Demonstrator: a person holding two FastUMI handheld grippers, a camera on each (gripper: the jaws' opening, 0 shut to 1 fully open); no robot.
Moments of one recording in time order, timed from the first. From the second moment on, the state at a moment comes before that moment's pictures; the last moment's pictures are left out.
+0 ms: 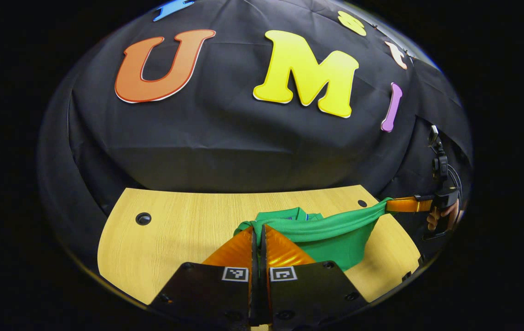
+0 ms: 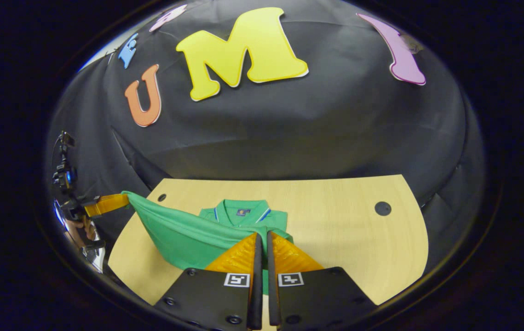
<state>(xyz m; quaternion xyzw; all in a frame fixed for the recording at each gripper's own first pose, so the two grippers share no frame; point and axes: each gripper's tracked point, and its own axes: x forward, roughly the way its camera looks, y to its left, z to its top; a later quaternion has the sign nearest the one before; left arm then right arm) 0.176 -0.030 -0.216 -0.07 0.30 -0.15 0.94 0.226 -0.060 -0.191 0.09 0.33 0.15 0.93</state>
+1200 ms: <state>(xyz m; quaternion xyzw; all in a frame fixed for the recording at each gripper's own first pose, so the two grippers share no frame) 0.290 -0.039 -0.386 -0.06 0.33 -0.07 0.94 0.374 -0.041 -0.313 0.01 0.28 0.11 0.95</state>
